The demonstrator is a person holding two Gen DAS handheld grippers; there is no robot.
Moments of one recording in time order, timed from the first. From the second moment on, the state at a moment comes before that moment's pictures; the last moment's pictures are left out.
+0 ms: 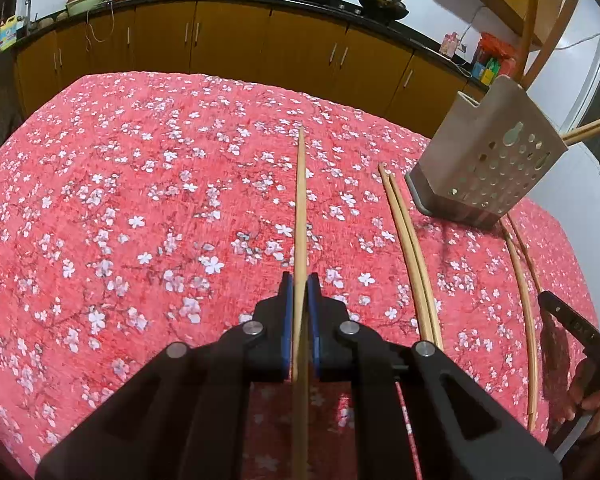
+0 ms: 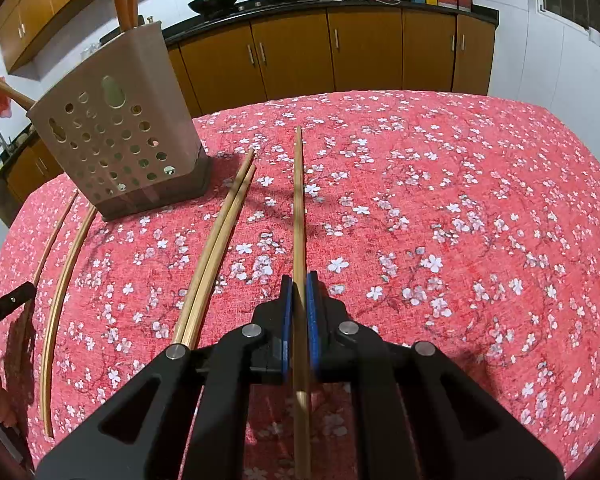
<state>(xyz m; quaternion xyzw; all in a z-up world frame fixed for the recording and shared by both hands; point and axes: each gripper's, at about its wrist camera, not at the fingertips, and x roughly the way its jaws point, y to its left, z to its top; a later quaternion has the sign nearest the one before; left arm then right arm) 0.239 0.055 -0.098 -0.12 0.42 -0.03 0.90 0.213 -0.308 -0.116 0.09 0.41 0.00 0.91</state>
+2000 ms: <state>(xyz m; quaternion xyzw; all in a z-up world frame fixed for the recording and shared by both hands) 0.200 0.056 0.048 -0.11 0.24 -0.04 0.96 0.162 -0.327 0.008 0.09 0.20 -0.01 0.97</state>
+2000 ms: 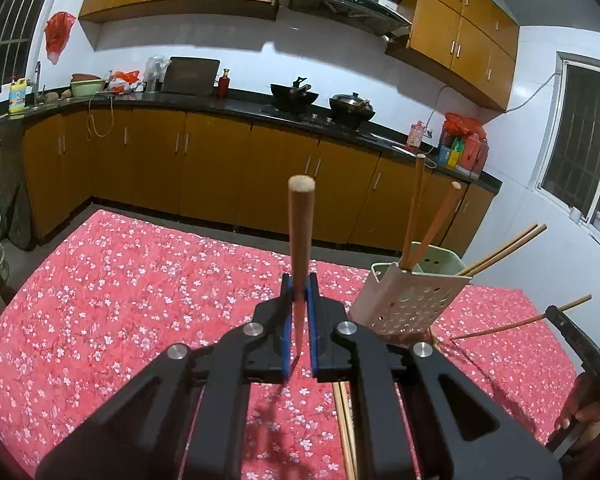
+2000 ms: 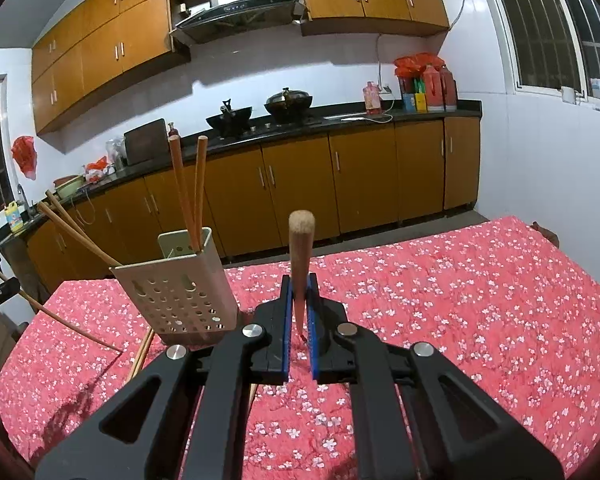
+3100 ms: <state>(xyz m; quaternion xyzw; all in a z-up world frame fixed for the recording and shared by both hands) 0.198 -0.019 0.148 -0.13 0.08 -0.12 0.98 0.175 -0.289 0.109 0.15 0.04 0.10 0.98</state>
